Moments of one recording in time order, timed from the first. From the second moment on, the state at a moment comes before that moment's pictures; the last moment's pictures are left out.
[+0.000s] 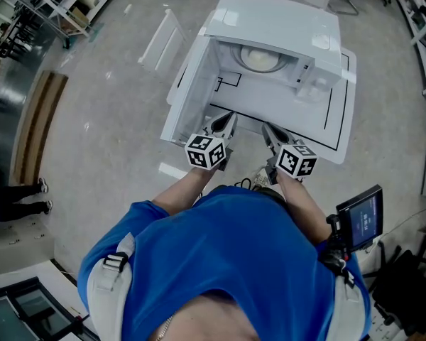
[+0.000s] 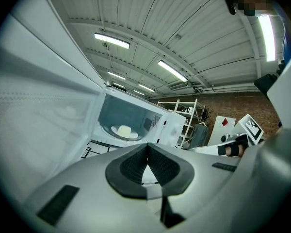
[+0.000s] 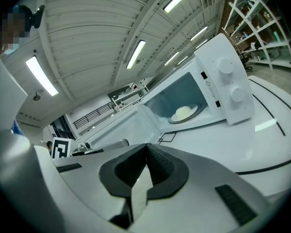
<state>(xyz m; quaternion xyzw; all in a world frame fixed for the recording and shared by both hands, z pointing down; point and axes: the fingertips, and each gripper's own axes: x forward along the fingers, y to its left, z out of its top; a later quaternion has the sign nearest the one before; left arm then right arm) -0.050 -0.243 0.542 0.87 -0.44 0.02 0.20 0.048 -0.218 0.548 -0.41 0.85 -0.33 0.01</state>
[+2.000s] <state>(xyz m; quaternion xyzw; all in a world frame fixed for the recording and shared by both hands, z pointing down) -0.171 -0.126 0.545 0.89 -0.45 0.10 0.08 -0.018 -0.144 0.558 -0.41 0.85 -0.33 0.00</state>
